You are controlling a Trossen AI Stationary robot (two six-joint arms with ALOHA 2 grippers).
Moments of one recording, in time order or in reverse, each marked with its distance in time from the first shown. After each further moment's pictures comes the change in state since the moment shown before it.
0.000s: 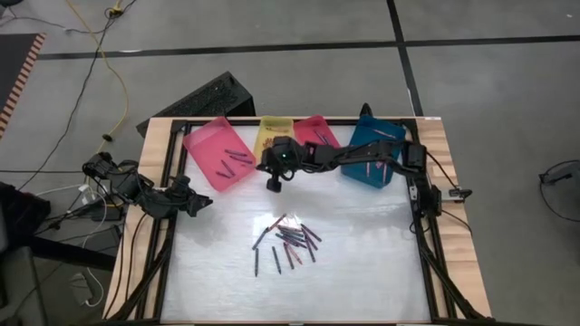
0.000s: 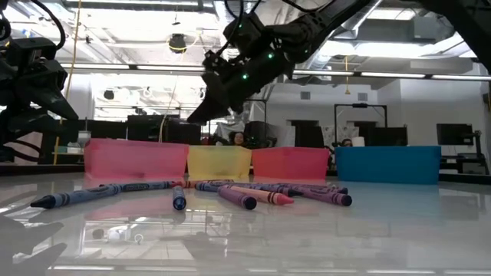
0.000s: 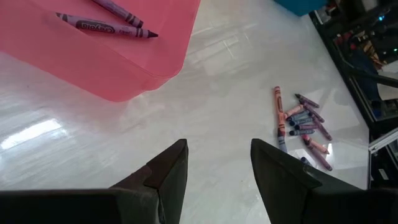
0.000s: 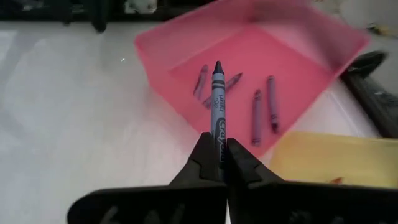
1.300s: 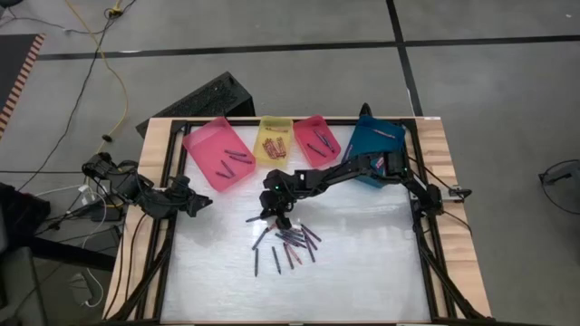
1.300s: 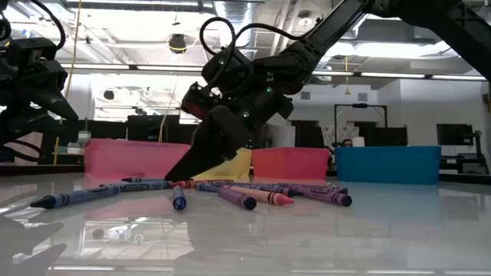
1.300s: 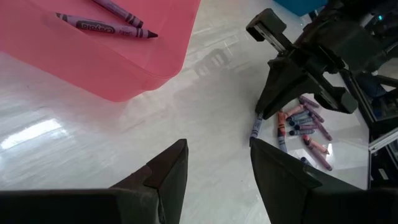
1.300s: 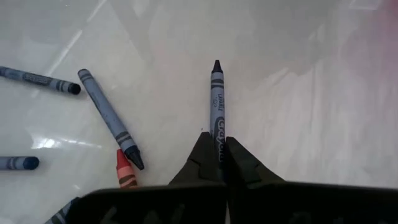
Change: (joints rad) left arm 0.000 0.000 0.000 0.000 0.000 0.000; right arm 0.123 0.294 0.003 -0.050 -0.286 -0.129
